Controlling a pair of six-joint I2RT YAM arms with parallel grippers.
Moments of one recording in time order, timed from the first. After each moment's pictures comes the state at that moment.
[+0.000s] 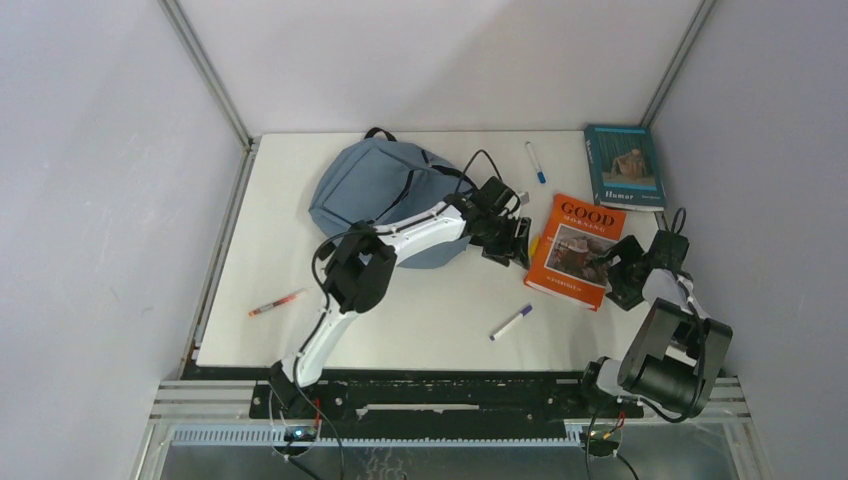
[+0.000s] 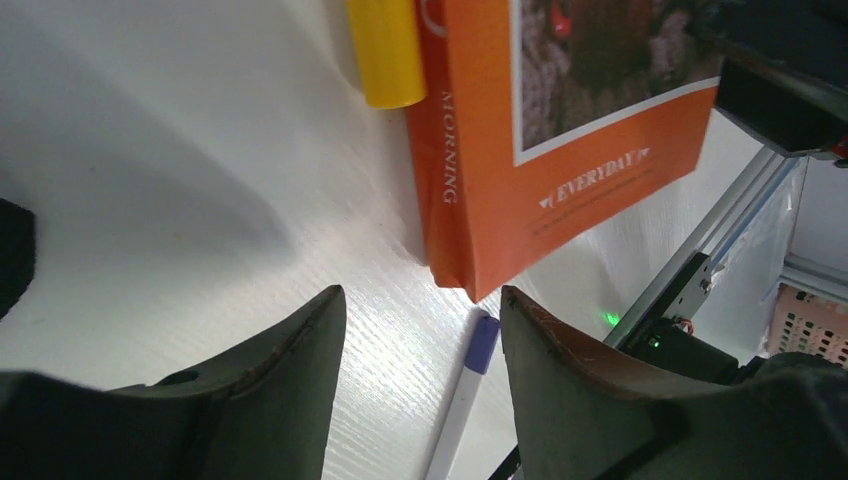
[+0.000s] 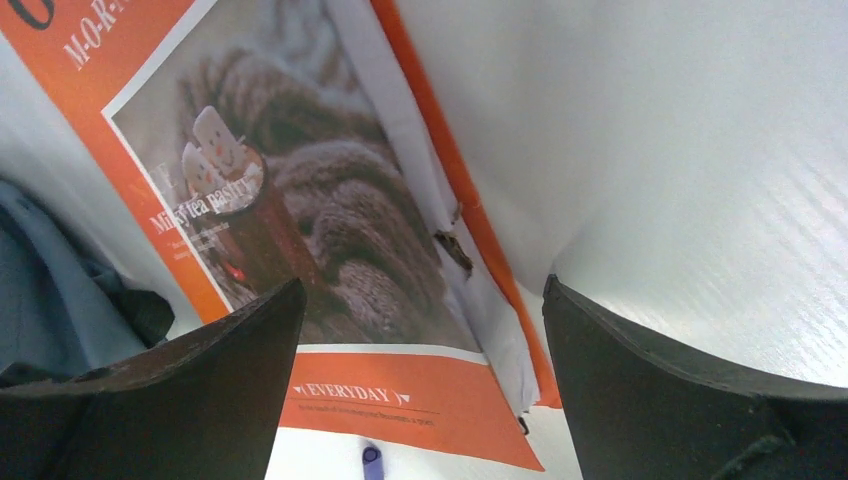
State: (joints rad) left arm -0.86 2.36 2.00 -0.56 0.42 -0.53; right arm -0.49 1.31 0.60 -0.36 -0.28 0.58
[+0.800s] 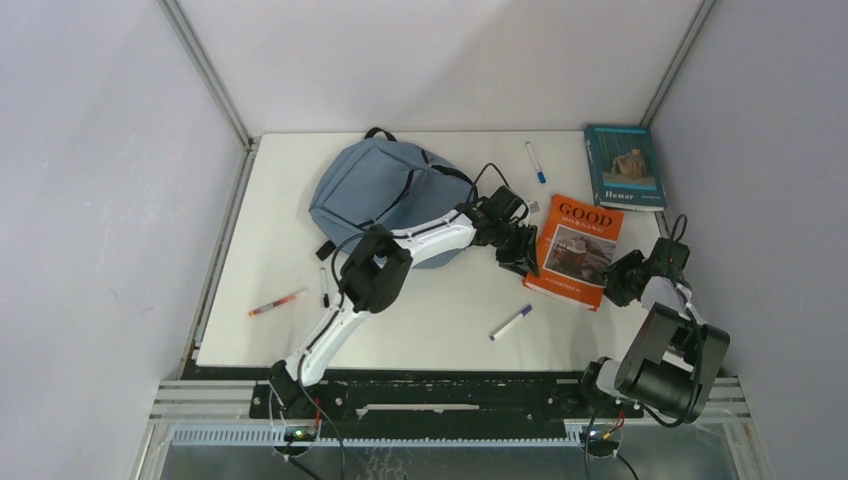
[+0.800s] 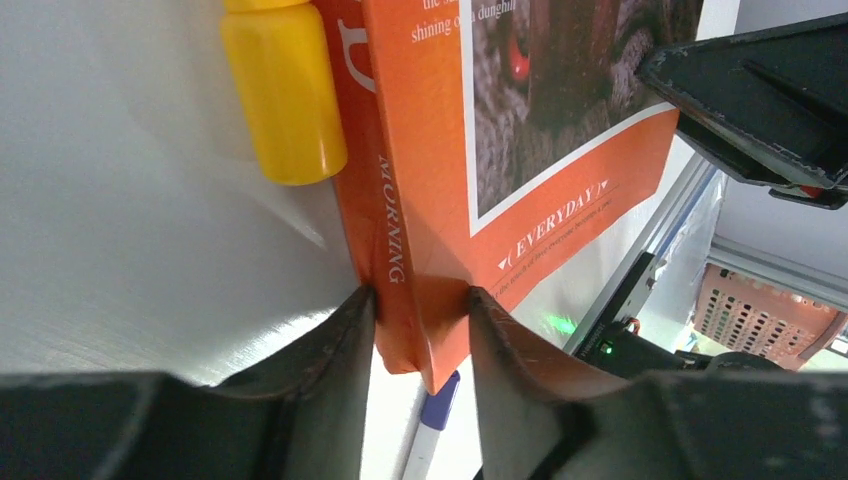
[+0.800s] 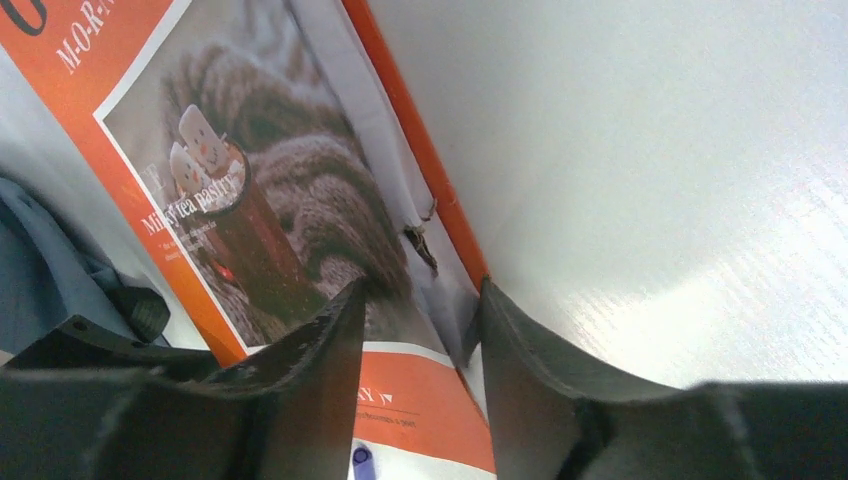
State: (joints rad) left arm -0.89 2.50 2.08 -0.47 0.56 -0.66; right arm -0.50 1.29 0.54 -0.30 -0.33 0.59
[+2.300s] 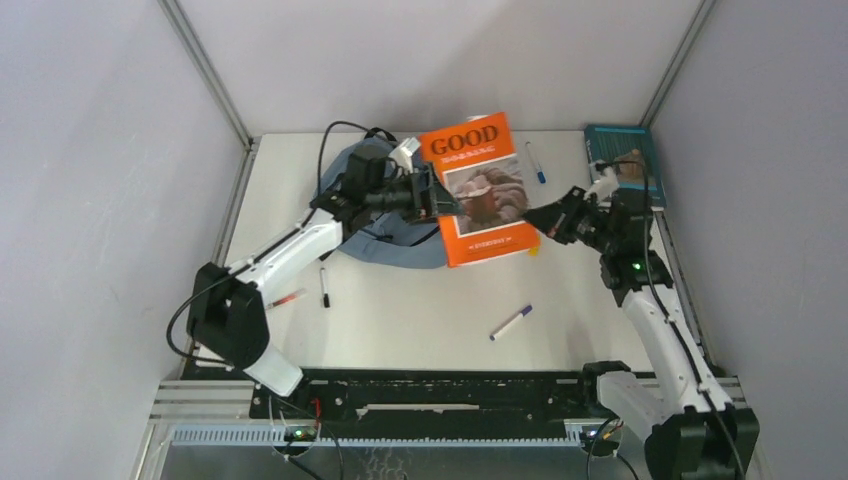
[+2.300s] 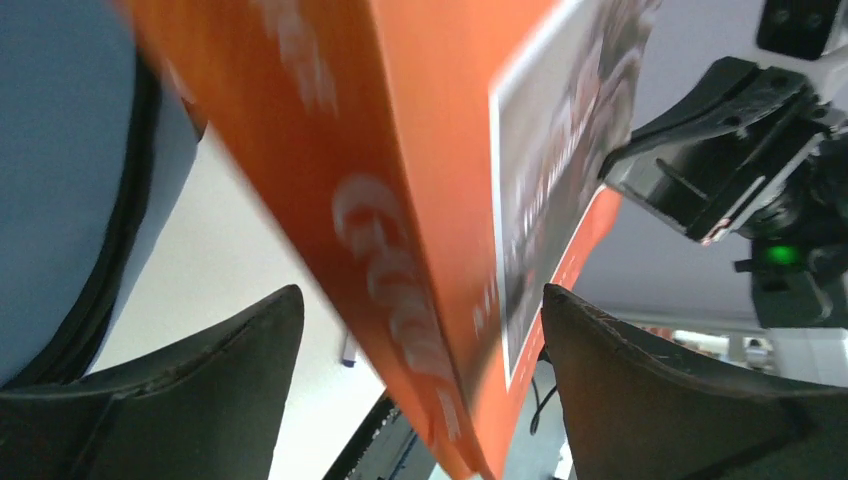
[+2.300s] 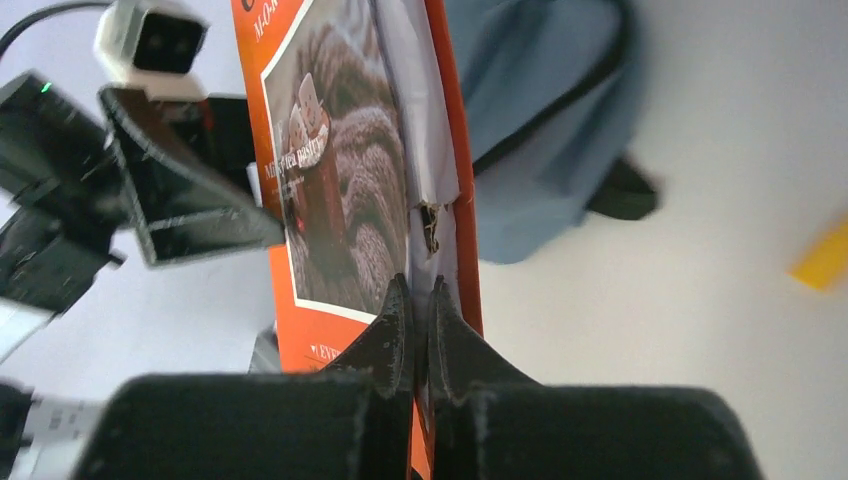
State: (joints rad) left arm -0.56 1.61 1.33 -0.21 0.61 -0.71; right arm 0.03 0.91 0.79 -0.21 -0.58 0.70
